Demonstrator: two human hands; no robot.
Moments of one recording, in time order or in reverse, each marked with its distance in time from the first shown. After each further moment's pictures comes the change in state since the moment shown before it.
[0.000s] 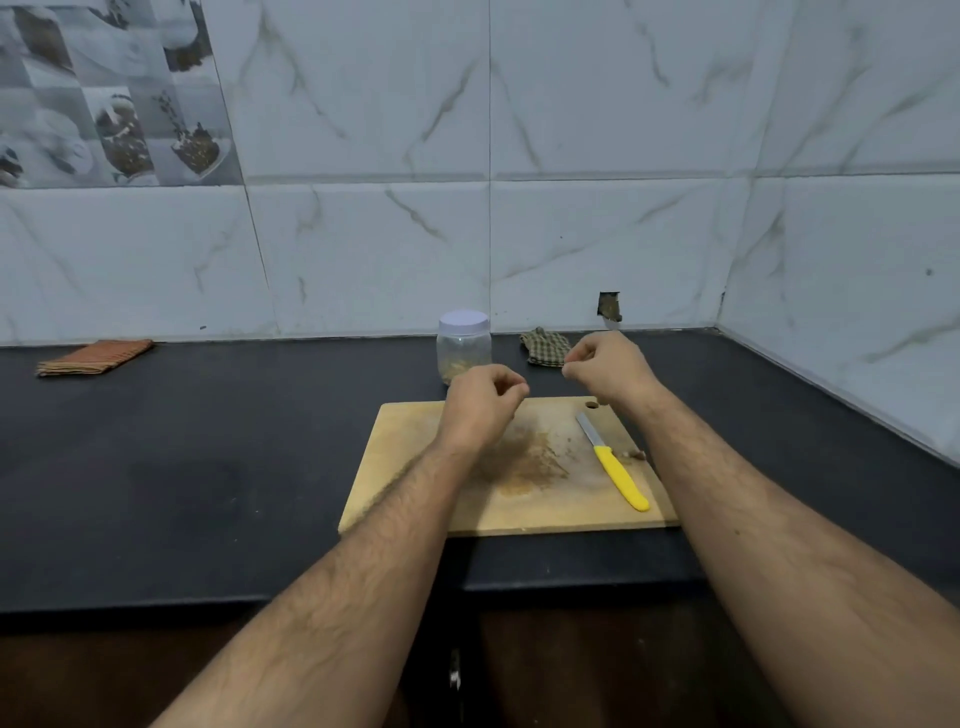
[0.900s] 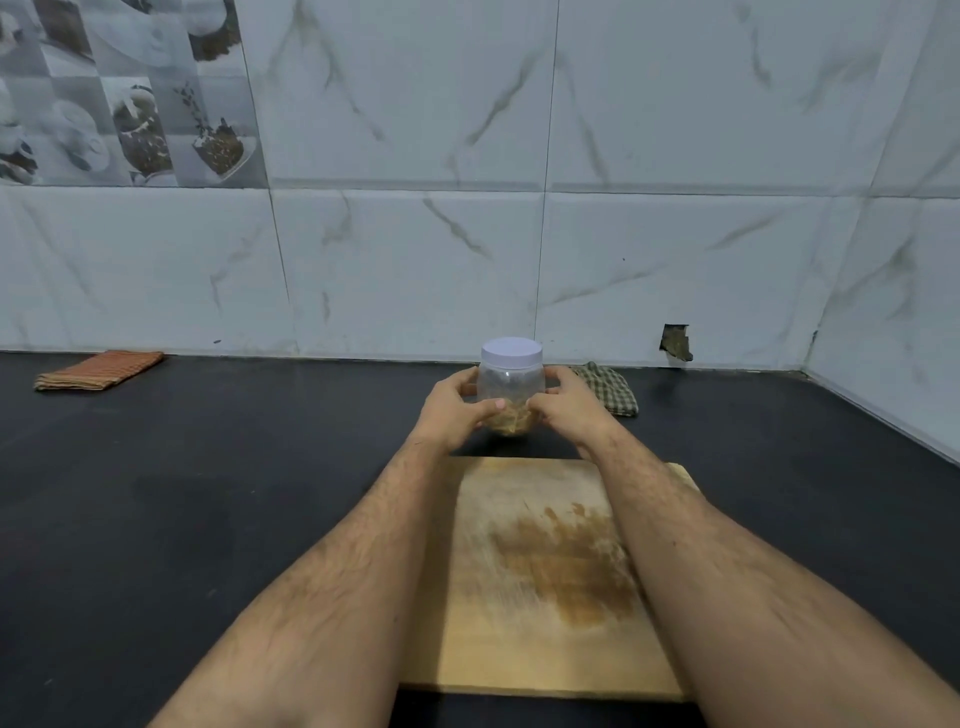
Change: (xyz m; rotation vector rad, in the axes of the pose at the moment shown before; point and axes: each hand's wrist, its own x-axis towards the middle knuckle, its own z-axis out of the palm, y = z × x) left_hand 0.122 -0.110 -0.030 -0.383 -0.059 -0.175; right_hand 0.103 -0.023 0.122 0.526 -0.274 0.033
